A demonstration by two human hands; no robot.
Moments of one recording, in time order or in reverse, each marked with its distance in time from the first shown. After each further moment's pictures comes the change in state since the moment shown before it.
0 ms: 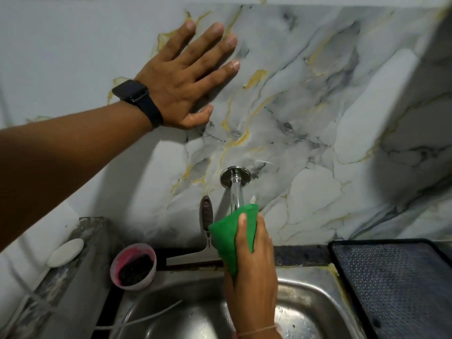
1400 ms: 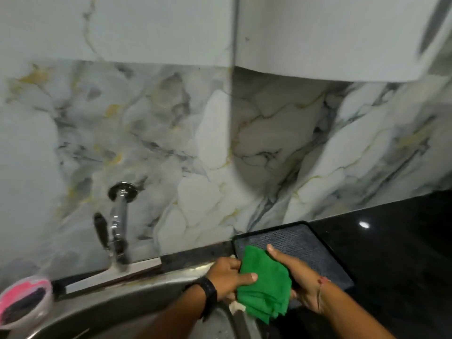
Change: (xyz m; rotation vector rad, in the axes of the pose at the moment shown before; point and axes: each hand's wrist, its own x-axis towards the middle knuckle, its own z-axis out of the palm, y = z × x) left_hand 0.115 0.401 -0.228 -2.296 -1.328 -1.276; right_hand -0.038 0.261 -0.225 1.069 -0.432 1.010
